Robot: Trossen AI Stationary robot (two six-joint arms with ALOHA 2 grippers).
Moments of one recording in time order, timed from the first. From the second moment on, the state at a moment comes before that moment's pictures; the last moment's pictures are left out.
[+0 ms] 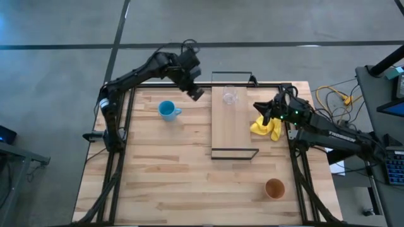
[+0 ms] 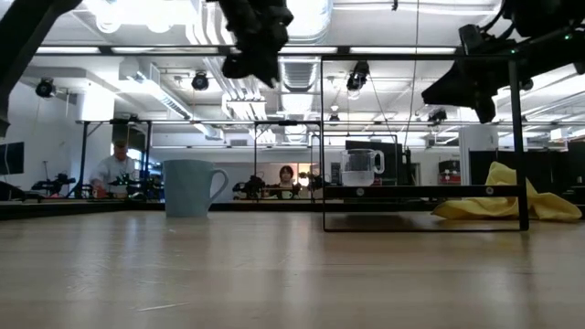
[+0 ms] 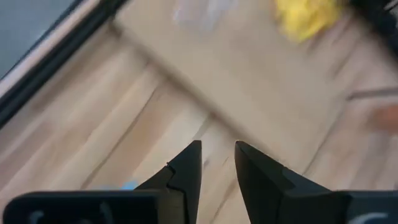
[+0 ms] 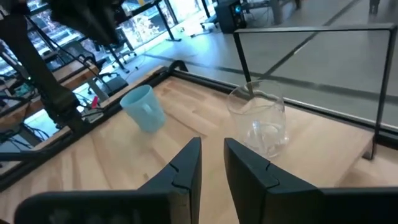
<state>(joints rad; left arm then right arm) 0.47 1.85 2.07 -1.29 0.16 -0.28 -0.48 0.50 0.32 -0.04 0.01 0.39</state>
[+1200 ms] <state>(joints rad) 0.39 1.54 1.35 -1.19 -0.14 -0.19 -0.48 0.49 0.32 -0.23 -0.14 0.58</state>
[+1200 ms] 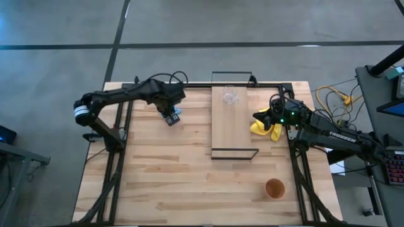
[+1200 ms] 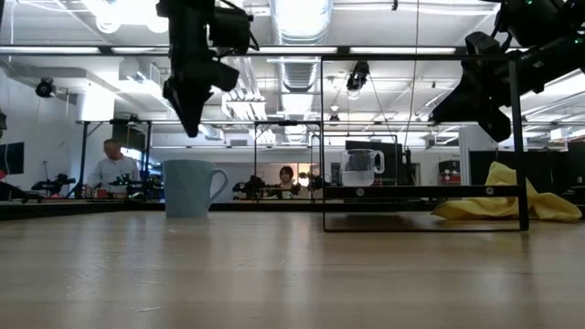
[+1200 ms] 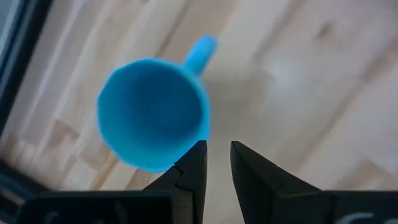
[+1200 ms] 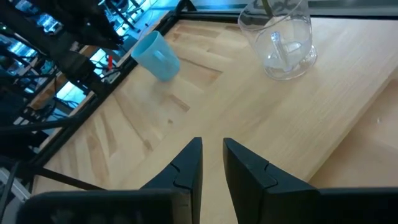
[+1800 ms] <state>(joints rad) 0.39 1.54 1.31 -1.08 -0.16 -0.25 -0.48 0.49 0.32 -0.23 -0.14 0.60</state>
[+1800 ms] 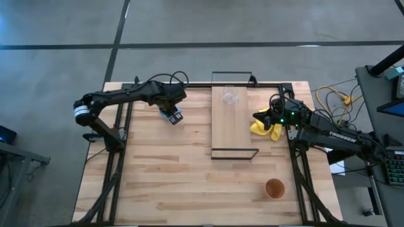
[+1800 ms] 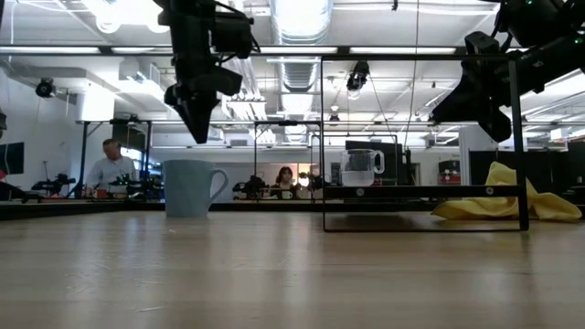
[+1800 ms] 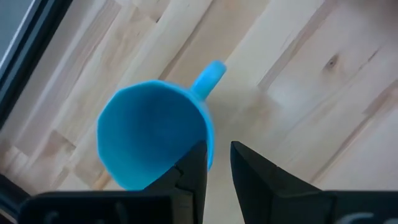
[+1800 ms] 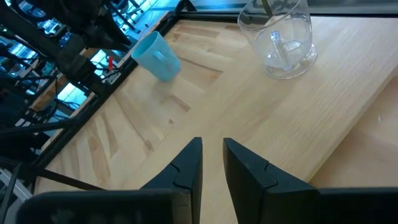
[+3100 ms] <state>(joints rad) 0.39 1.69 1.31 -1.07 -0.16 -0.27 -0.48 0.49 0.32 -0.23 -0.14 0.60</state>
